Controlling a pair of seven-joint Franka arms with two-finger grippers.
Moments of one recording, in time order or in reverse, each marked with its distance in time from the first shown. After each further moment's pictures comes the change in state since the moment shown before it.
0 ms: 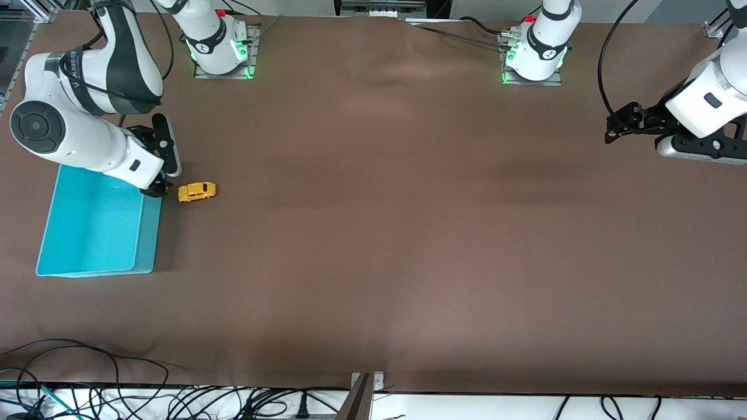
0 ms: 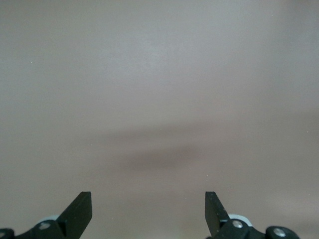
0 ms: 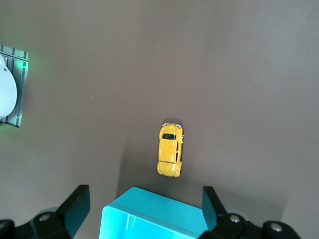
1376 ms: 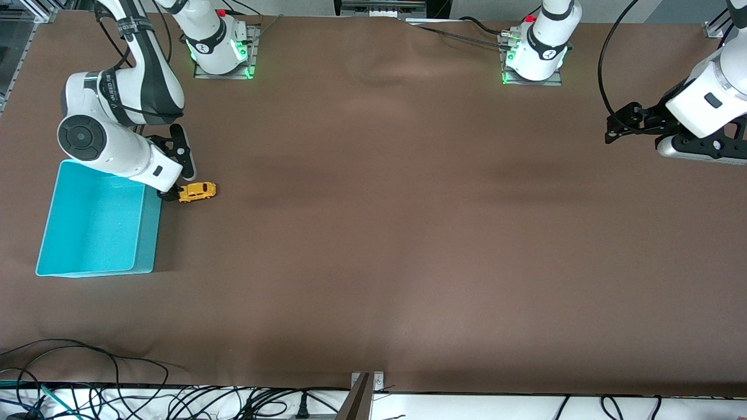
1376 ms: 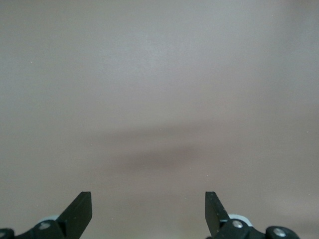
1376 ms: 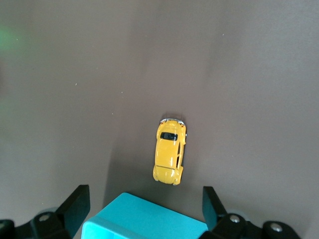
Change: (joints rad) left arm 0.000 0.000 0.000 0.000 0.000 0.000 0.000; right arm -0.001 0.019 0.000 -0.176 -0.065 0.209 0.000
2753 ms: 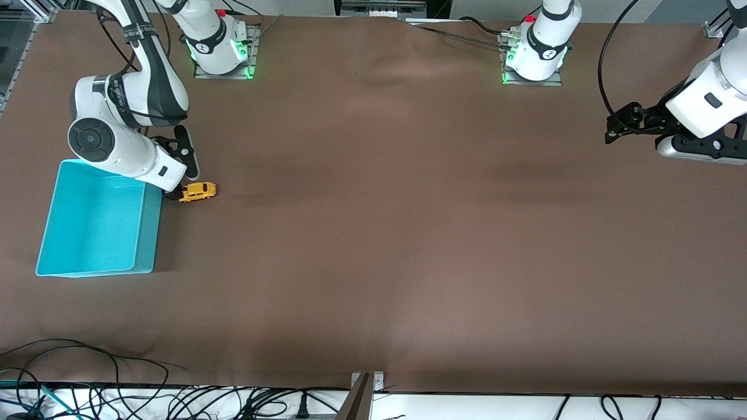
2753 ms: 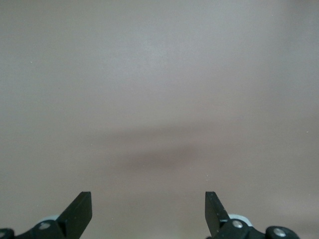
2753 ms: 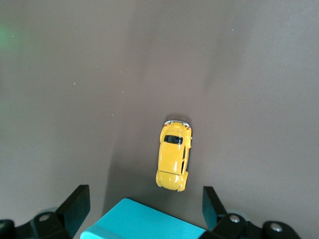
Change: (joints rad) left arm 0.000 0.000 0.000 0.000 0.000 0.000 0.000; right arm -0.006 0.005 0.000 -0.038 -0.004 0.037 0.000
